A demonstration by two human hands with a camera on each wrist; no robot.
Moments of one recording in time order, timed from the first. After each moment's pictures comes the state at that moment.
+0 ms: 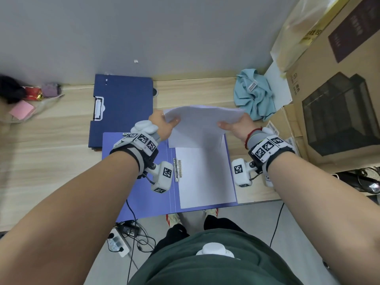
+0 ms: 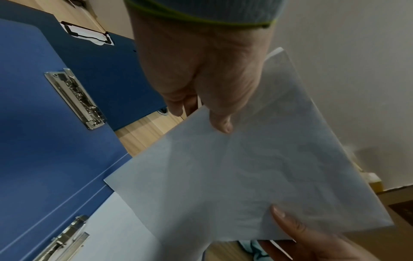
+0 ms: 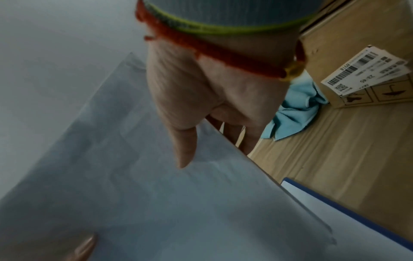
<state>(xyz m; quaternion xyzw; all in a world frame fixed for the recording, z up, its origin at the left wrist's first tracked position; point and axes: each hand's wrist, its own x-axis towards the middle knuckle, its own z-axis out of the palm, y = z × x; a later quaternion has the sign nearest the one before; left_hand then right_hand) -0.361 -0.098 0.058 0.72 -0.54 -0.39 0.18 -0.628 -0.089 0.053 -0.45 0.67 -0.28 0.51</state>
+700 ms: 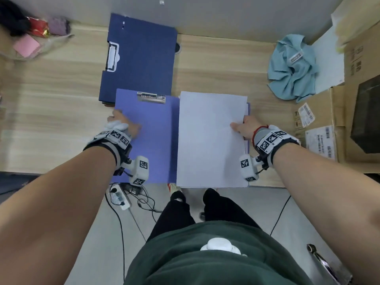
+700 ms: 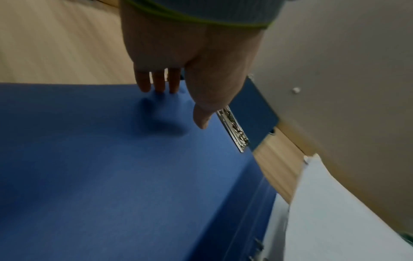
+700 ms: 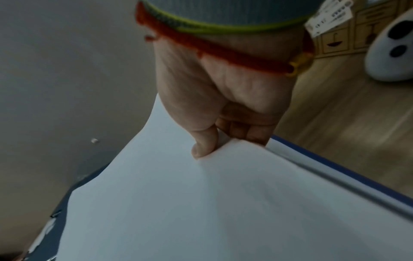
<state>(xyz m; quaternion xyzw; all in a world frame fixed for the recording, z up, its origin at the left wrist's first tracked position) -0.230 -0.013 -0.015 0.89 -0.34 -0.29 -0.06 -0.596 -0.062 -0.026 -0.49 0.71 0.01 0.50</state>
